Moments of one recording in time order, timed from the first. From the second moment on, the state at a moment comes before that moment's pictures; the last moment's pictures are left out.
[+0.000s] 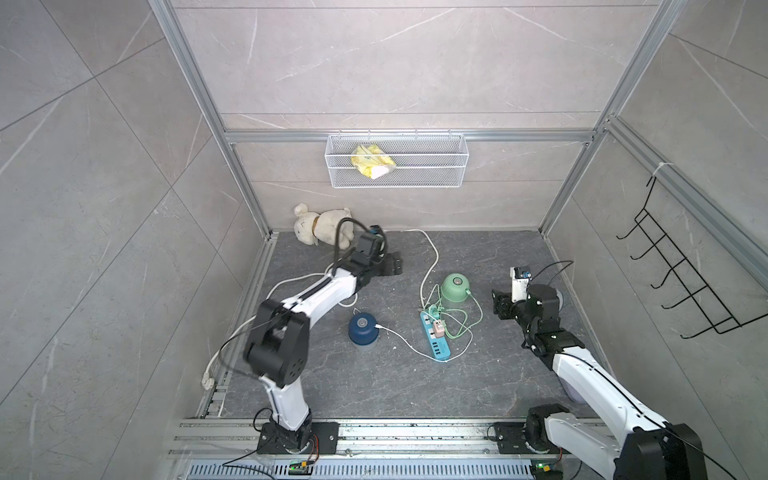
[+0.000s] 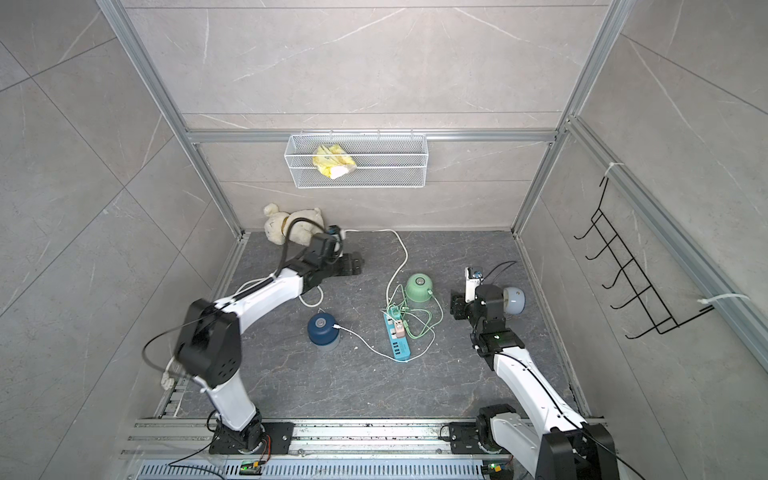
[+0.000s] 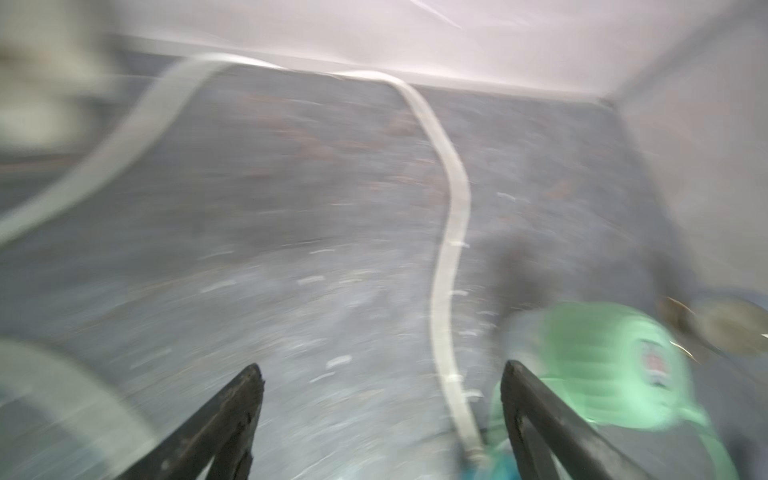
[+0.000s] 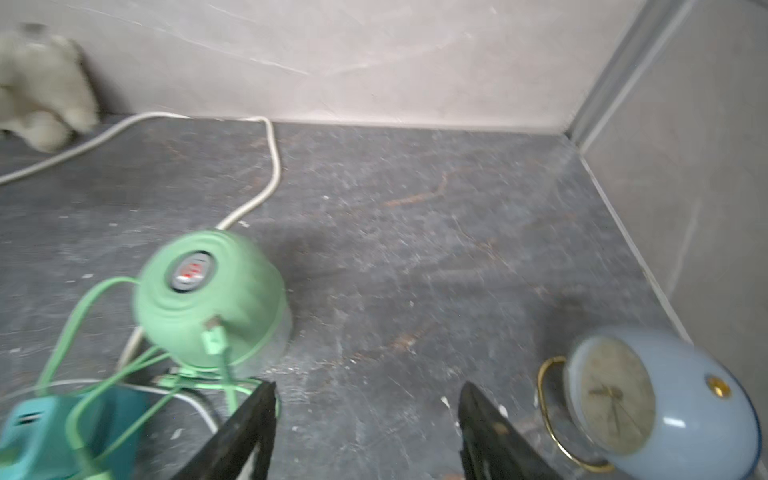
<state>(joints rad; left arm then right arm) -0.45 1.67 1.21 -0.19 -0.09 -0.39 0.12 1.08 0.51 0.07 0.09 0.04</state>
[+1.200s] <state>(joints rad) 0.09 1.51 0.35 0.65 0.04 -0.02 0.08 1.52 0.33 0.87 0.09 0.03</state>
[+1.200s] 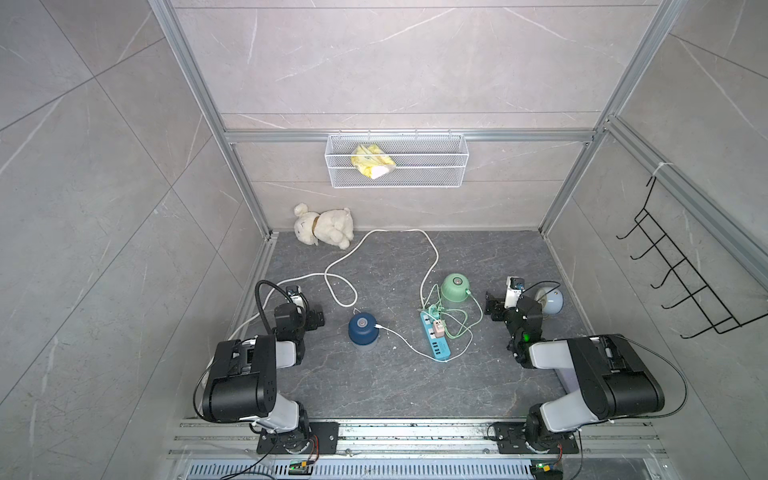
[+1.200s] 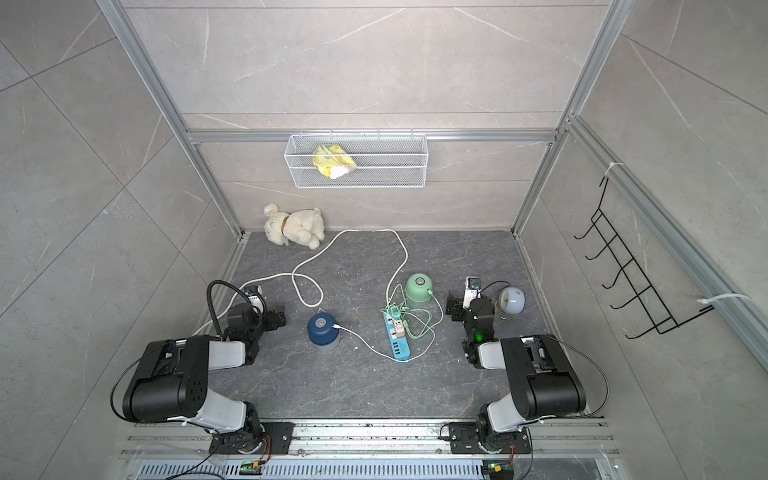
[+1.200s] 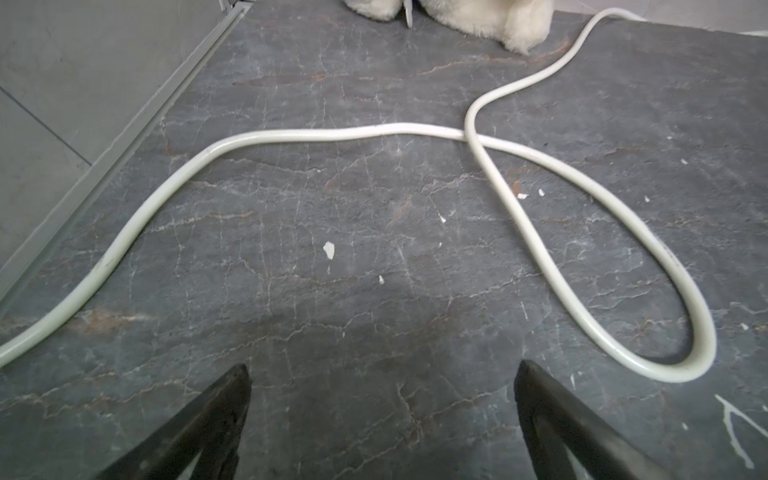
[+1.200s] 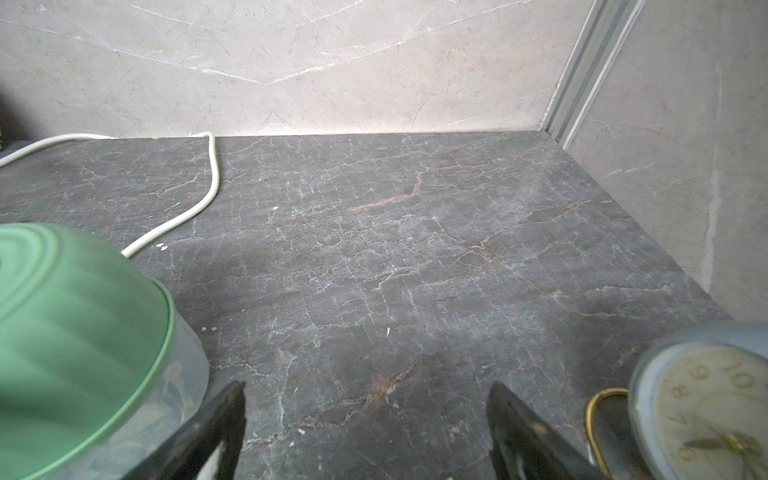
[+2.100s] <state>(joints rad) 0.08 1.51 0.37 0.67 0.04 -0.02 0.08 1.52 0.33 0.88 0.09 0.03</state>
